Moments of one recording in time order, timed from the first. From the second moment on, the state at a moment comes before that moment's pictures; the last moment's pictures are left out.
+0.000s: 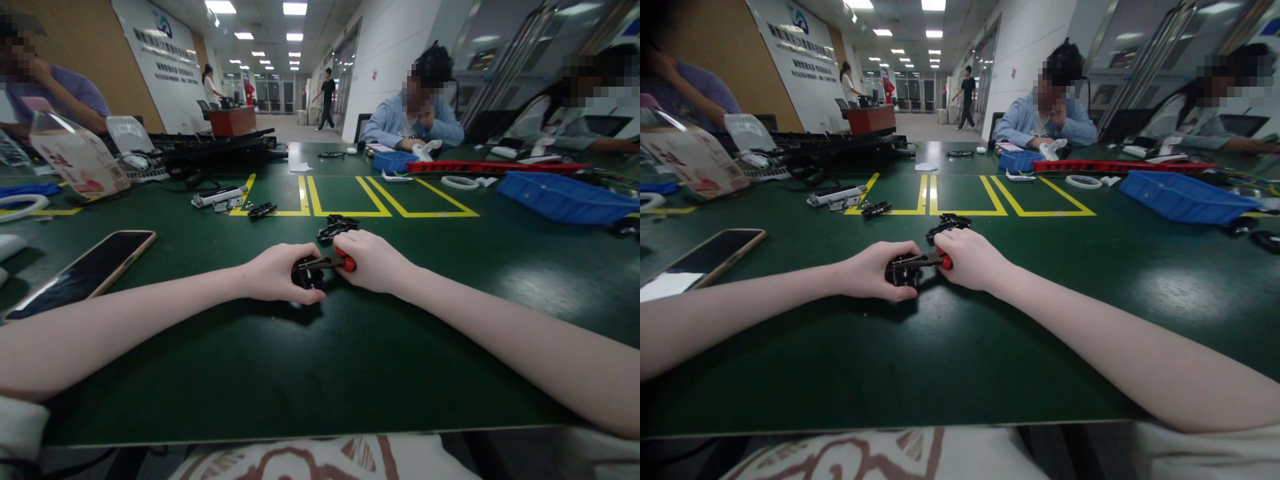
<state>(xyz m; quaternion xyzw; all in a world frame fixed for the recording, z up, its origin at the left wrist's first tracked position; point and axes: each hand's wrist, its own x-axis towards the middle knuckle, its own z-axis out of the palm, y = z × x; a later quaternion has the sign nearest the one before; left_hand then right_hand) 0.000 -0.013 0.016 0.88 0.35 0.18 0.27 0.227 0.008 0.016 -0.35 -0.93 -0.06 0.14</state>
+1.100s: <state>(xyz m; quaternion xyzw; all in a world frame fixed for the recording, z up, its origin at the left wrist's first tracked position) 0.000 -0.014 0.014 0.87 0.37 0.21 0.25 0.226 0.006 0.022 -0.38 -0.92 -0.09 0.08</state>
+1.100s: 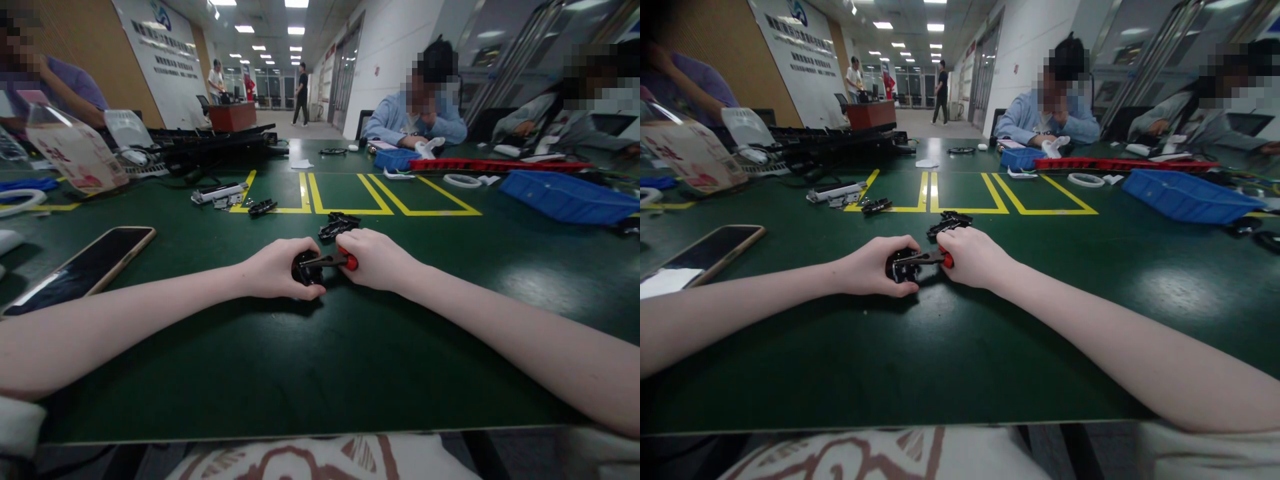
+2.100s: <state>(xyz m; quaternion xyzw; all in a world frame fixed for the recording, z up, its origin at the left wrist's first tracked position) -0.001 -0.016 0.016 0.88 0.36 0.19 0.26 0.226 0.005 0.021 -0.36 -0.92 -0.08 0.09</state>
